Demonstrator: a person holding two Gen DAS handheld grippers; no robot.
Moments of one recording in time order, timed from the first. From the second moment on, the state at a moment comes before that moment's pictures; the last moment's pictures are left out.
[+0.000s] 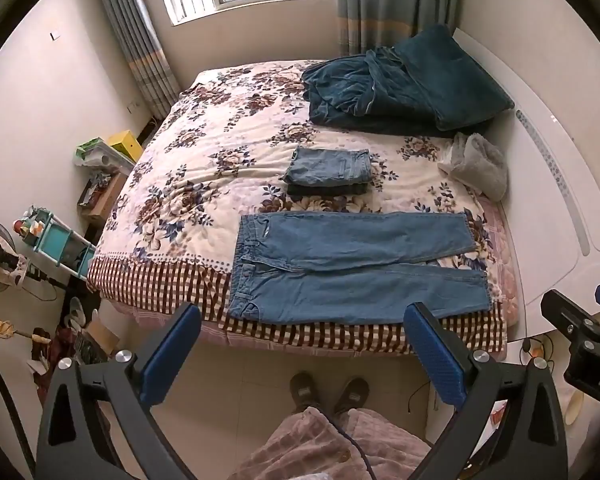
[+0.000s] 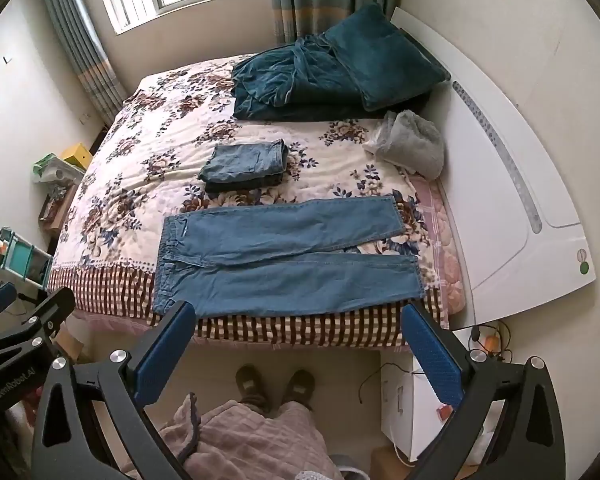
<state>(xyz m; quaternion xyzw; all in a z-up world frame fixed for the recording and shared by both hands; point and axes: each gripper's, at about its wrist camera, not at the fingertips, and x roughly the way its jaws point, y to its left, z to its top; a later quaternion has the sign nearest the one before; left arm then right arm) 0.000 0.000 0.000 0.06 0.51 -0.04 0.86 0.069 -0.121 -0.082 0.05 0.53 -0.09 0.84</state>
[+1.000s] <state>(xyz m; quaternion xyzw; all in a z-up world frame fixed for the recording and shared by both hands) -0.006 0.004 0.004 0.06 0.51 -0.04 0.86 0.066 -0.124 -0.081 0.05 0.53 -0.09 0.84</state>
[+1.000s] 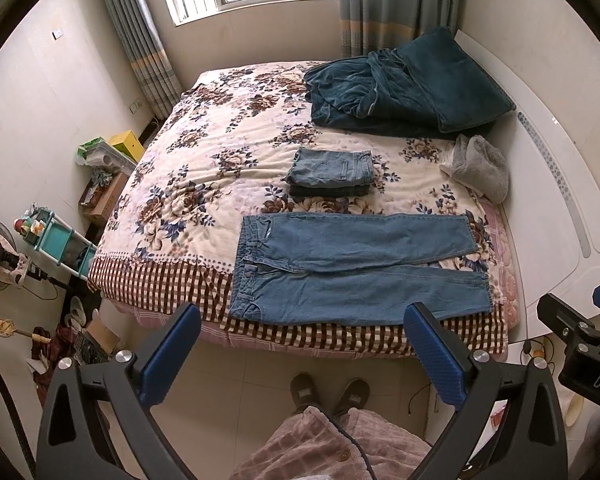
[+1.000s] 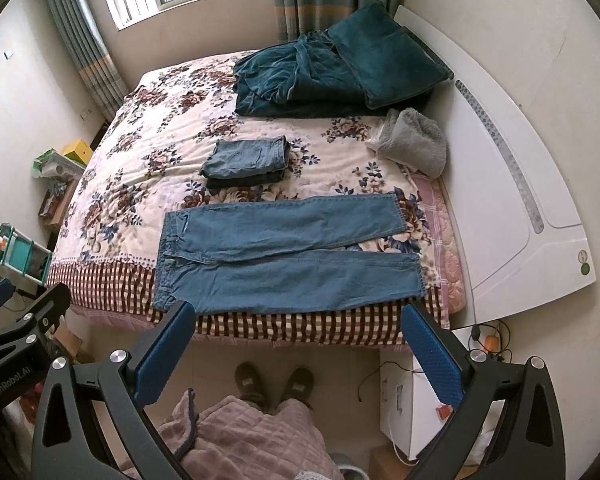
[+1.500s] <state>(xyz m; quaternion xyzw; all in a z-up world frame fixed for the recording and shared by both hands) -0.007 0.009 0.007 0.06 0.51 -0.04 0.86 0.068 -0.119 -0.088 0.05 0.54 -0.09 0.84</state>
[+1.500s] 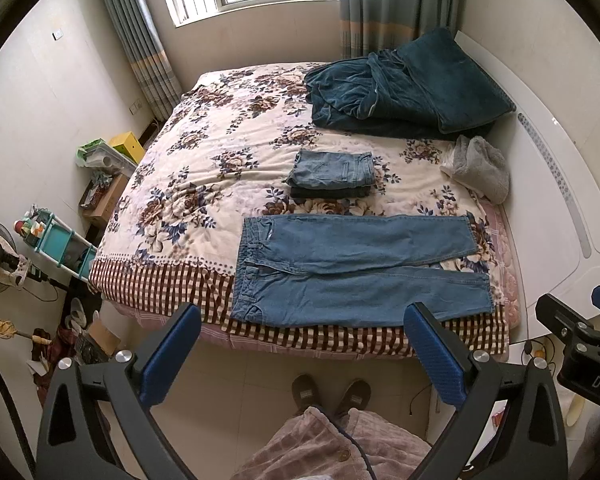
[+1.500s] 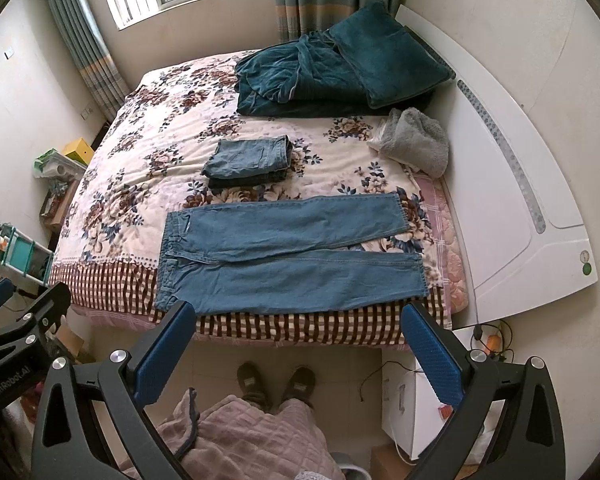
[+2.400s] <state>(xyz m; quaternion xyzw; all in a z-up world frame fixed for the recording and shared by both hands) -0.004 0.024 0.017 0.06 0.51 -0.04 0.86 0.072 -0.111 -0.098 0.05 0.54 -0.09 0.84</state>
